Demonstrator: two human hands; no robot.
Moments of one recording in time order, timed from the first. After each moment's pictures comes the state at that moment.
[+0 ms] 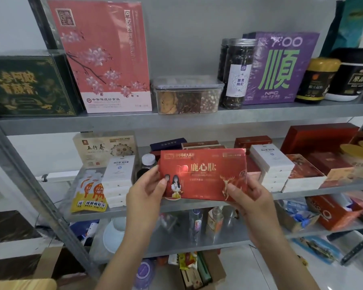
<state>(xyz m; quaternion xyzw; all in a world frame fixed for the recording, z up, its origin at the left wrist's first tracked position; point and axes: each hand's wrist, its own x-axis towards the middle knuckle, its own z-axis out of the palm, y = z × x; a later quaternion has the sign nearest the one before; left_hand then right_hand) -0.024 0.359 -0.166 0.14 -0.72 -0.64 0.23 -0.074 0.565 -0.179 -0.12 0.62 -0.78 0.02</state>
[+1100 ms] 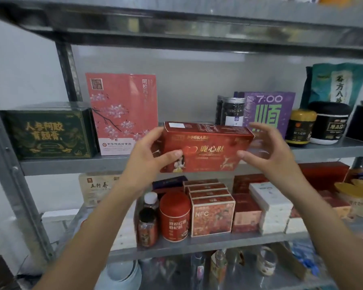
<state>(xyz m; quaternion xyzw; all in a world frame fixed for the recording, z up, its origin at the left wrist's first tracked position) -0.063 0.325 -0.029 -0.14 -0.75 -0.59 0.28 -0.135 0.579 -0.030 -0.28 0.77 -0.53 -0.22</state>
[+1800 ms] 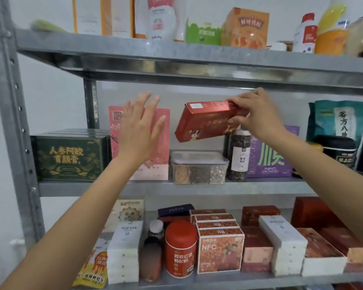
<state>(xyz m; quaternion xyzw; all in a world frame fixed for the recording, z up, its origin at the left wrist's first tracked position) -0.121 0.266 0.047 -0.03 -0.80 -0.07 0.60 -0.215 0.538 0.105 -0.32 0.81 -0.17 -0.46</state>
